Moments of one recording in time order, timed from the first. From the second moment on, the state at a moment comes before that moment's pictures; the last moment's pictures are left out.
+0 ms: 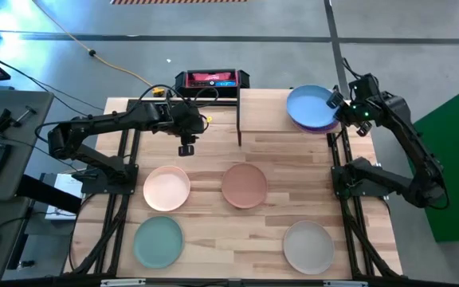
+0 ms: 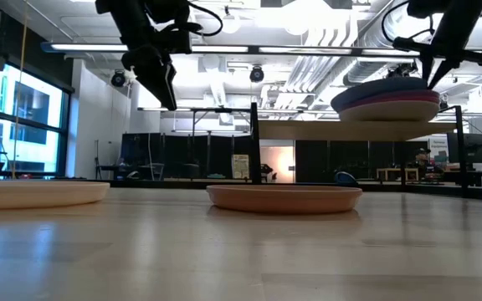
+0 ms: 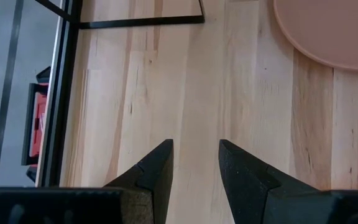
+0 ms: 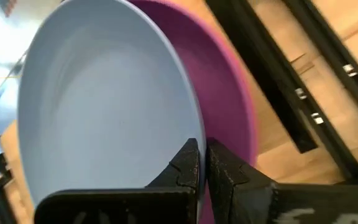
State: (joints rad) left arm 0.37 1.38 1.13 -0.79 -0.09 0.37; right arm -1.13 0.88 1.06 -1.21 -0.05 1.07
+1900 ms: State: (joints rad) left arm 0.37 1.38 1.13 -0.79 -0.14 0.34; right arm -1.13 0.82 1.06 -1.26 0.03 0.98
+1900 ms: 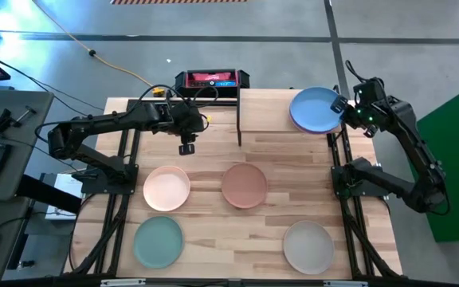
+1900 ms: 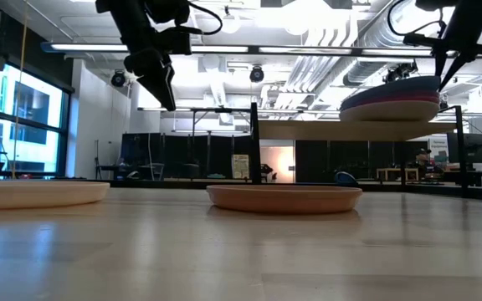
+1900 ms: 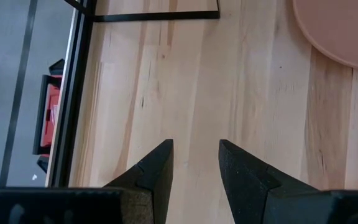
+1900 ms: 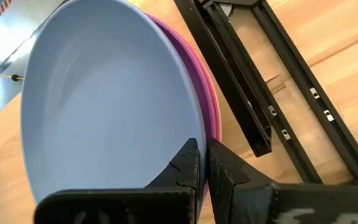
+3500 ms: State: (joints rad) left arm 0.37 1.38 1.13 -0.79 -0.14 0.34; right arm -1.13 0.79 1.07 -1.21 0.03 0.94
